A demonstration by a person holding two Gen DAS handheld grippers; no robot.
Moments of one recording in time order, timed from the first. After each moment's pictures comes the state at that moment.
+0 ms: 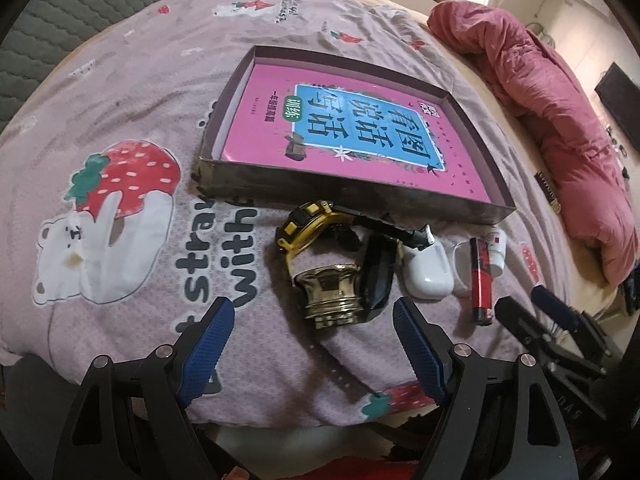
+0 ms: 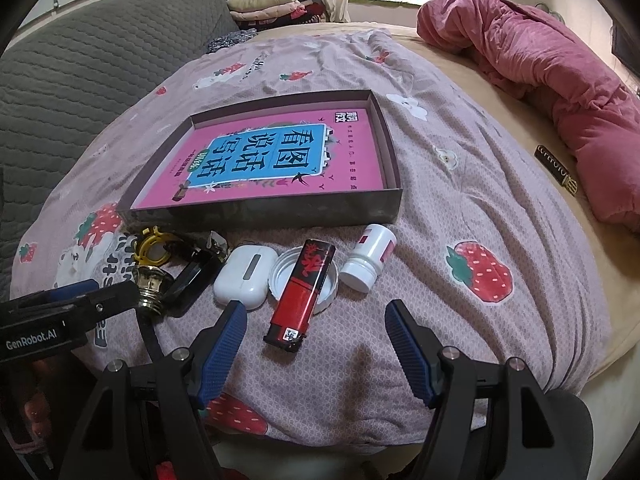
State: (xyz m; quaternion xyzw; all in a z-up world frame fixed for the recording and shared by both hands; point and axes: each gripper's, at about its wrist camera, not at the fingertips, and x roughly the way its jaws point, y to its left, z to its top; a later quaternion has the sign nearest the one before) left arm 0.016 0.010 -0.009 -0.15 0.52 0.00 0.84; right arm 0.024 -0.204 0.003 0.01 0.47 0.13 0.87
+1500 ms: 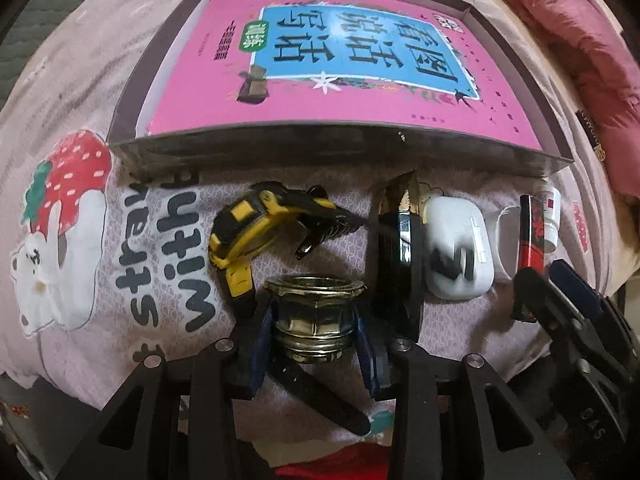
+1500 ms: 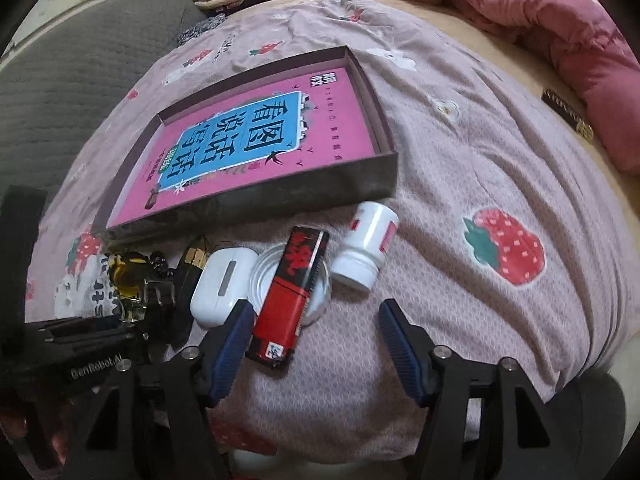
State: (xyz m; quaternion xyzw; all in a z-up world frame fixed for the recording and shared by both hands) left arm 0.093 -0.040 -0.060 -0.07 0.64 0.01 0.77; right arm 0.060 -0.205 -0.027 0.06 0.54 0.11 0.84
